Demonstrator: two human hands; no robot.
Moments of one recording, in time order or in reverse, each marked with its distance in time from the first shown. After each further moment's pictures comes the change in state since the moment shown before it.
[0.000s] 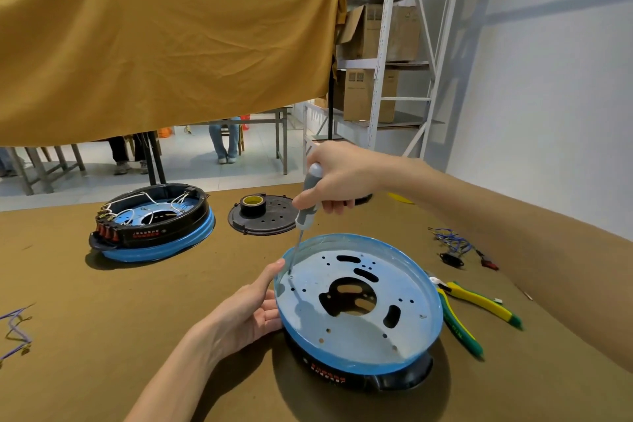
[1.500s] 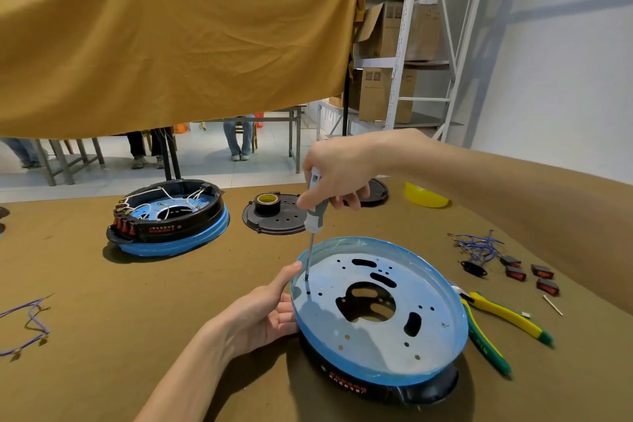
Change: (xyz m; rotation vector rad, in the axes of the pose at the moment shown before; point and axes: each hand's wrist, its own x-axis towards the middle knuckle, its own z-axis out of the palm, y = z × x) left_hand 0.003 0.003 -0.003 0.009 -0.019 -0.043; right_hand 0.030 -0.032 -0.008 -0.322 -0.252 0.040
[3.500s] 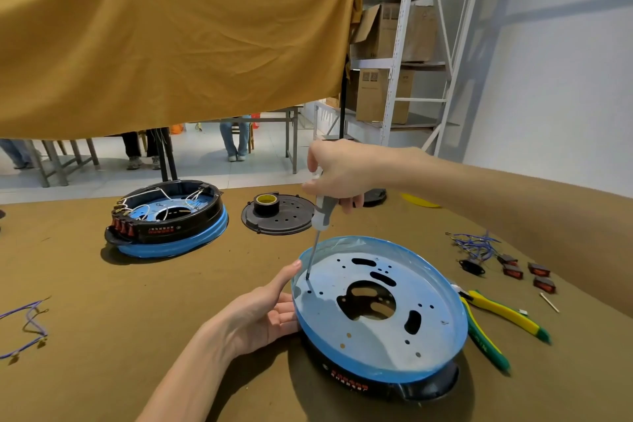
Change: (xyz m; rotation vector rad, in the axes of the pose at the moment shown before) left_hand 0.000 0.000 -0.008 -0.044 -0.026 -0.015; right_hand 0.002 0.005 0.015 0.158 0.171 0.052
